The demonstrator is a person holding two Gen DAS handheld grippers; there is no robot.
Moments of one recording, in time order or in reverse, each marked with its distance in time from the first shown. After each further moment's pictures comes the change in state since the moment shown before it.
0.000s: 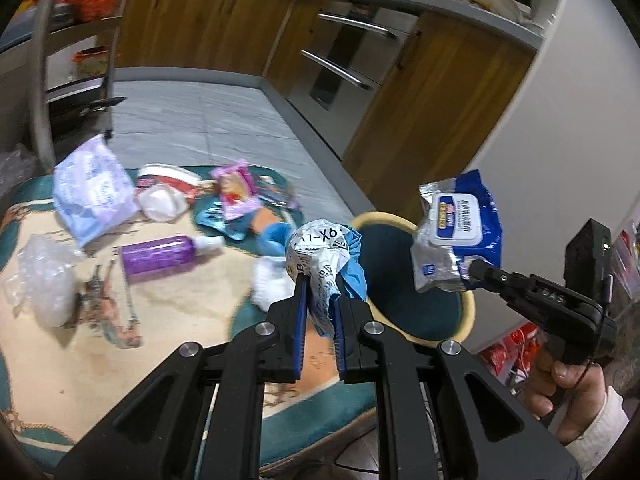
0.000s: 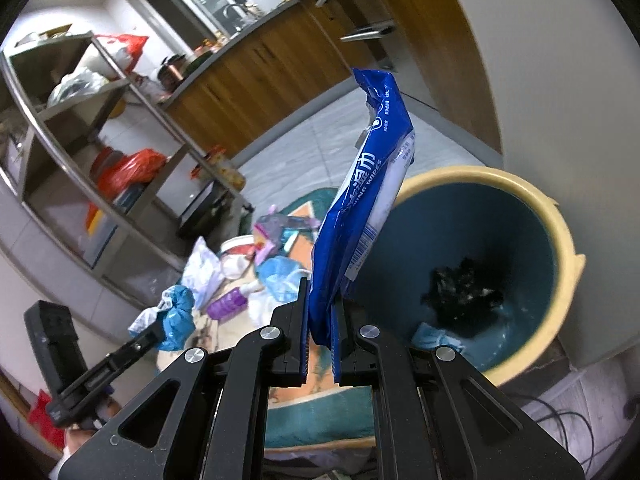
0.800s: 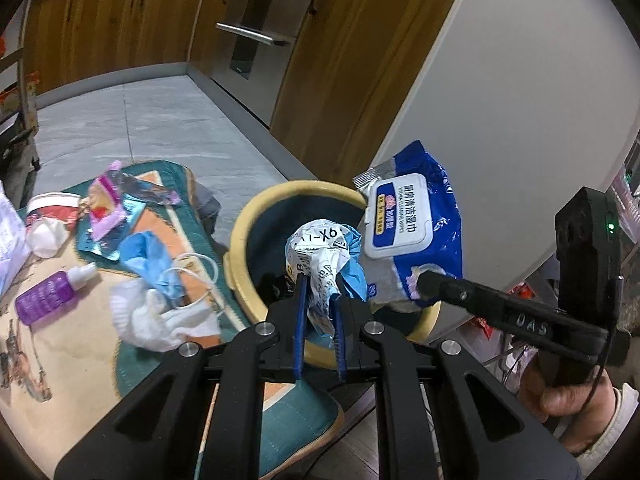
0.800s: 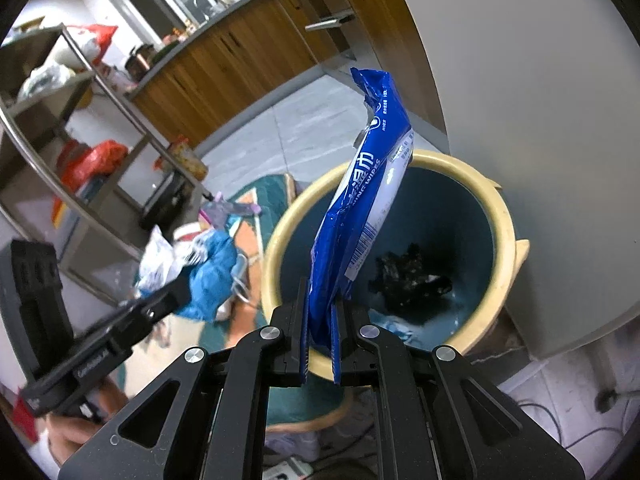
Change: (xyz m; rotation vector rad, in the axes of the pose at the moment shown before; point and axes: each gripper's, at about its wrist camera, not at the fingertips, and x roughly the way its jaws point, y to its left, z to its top) left arm 0.090 -0.090 0.006 0.185 0.126 -0.116; right arm 0.001 -0.032 -0.009 -0.012 0.067 -0.134
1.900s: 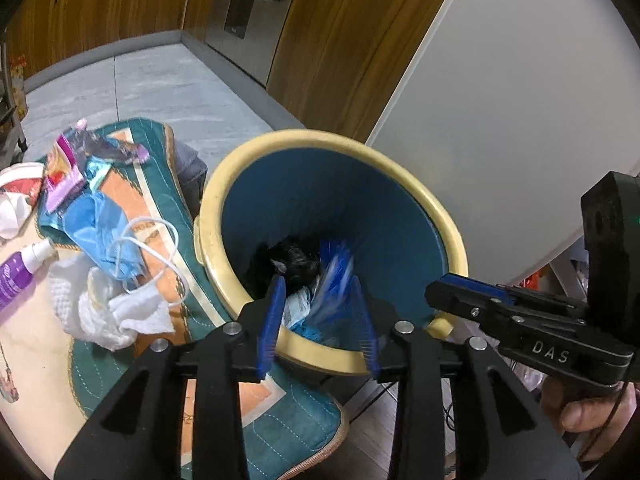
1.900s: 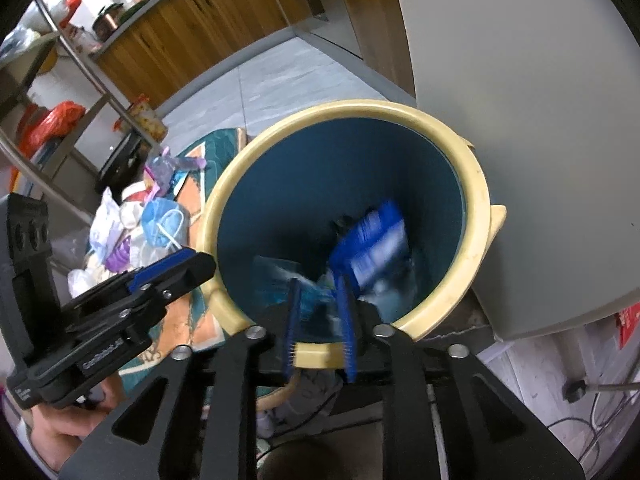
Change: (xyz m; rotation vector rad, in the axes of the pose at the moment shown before) left arm 0.062 -0.003 -0.006 -0.001 0.105 0.012; right arm 0.032 -0.004 -0.005 -0.018 0.105 -0.134
